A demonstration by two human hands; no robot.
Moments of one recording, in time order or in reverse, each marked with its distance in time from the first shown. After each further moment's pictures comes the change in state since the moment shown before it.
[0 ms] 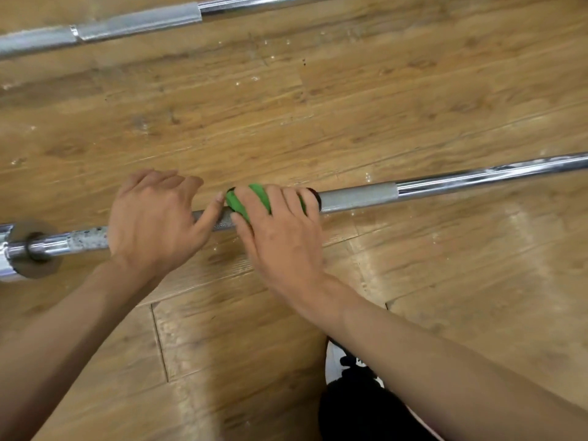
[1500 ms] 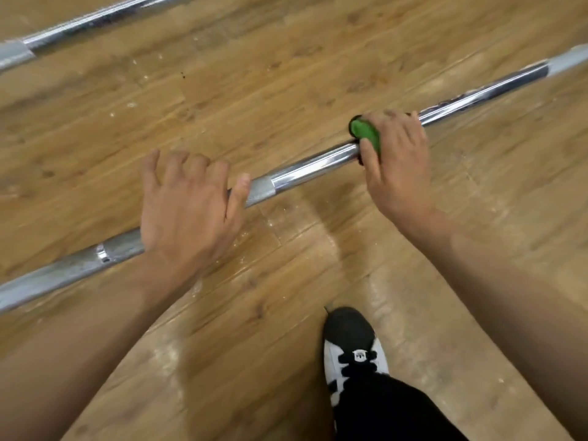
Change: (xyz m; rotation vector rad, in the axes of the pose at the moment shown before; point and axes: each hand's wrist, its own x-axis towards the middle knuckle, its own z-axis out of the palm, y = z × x) left_hand 0.086 0.175 -0.004 0.000 -0.073 0.150; right_hand -0.018 0.291 -0.090 -0.178 0.173 0.311
